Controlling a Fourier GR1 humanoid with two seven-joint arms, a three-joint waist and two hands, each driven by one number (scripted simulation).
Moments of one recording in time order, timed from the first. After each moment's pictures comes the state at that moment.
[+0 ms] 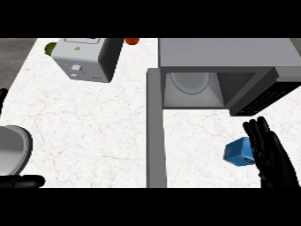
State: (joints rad) left arm 0.06 0.16 0.18 -2.10 0.24 -0.07 0.09; right arm 0.24 -0.01 0.46 -2.34 0.43 -0.13 0.10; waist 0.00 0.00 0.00
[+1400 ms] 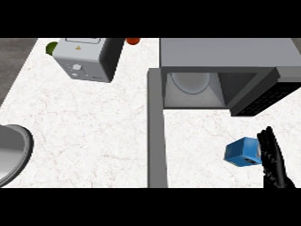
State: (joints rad) left arm 0.34 0.19 0.50 -2.25 0.57 -0.35 0.12; right arm 0.42 -0.09 0.28 -2.01 0.26 -0.34 -0.23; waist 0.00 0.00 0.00
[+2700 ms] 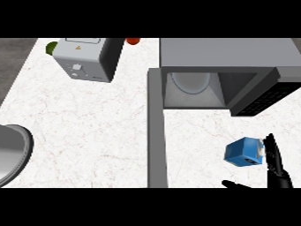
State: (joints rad) left arm 0.32 0.14 0.62 -2.26 0.63 -0.46 0.19; right arm 0.23 -0.12 -0.05 -1.29 0.05 -0.19 -0.74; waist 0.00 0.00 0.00
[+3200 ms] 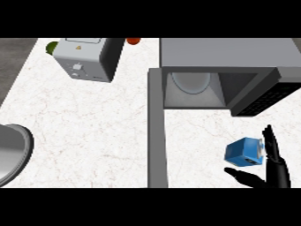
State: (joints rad) left arm 0.33 0.10 0.66 -2.26 0.64 -0.51 0.20; right arm 0.04 -0.16 -0.14 -0.99 0.05 -0.19 -0.86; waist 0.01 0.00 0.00
